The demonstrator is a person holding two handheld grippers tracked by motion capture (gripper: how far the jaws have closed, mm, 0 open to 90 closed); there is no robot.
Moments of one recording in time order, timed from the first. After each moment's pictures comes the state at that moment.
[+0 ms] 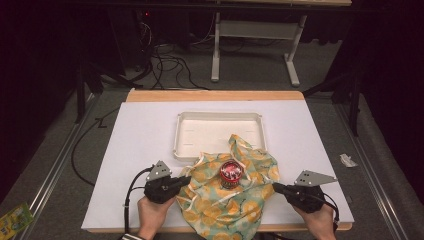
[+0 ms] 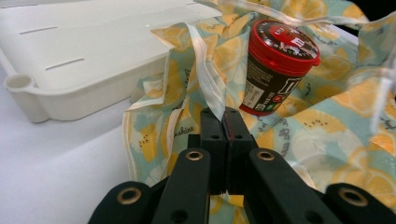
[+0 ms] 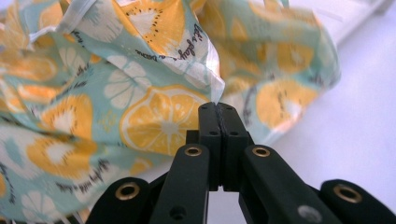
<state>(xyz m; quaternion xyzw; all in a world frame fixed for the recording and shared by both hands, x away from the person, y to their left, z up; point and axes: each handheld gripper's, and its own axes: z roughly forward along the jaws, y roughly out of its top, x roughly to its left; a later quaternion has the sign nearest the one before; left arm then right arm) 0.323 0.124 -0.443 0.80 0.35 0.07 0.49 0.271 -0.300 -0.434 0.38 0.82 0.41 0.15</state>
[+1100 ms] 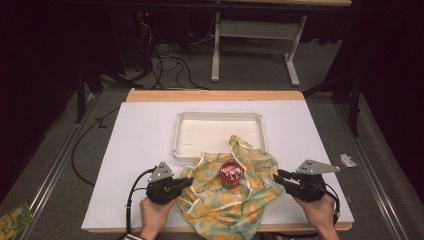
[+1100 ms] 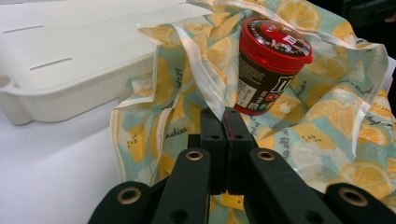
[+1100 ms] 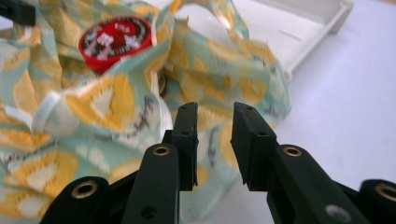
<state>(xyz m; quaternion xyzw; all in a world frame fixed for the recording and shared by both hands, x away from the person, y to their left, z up) 0.322 0.120 -0.446 0.80 0.34 0.06 0.49 0.289 -0.299 -0.411 0.41 0.80 0.40 0.18</state>
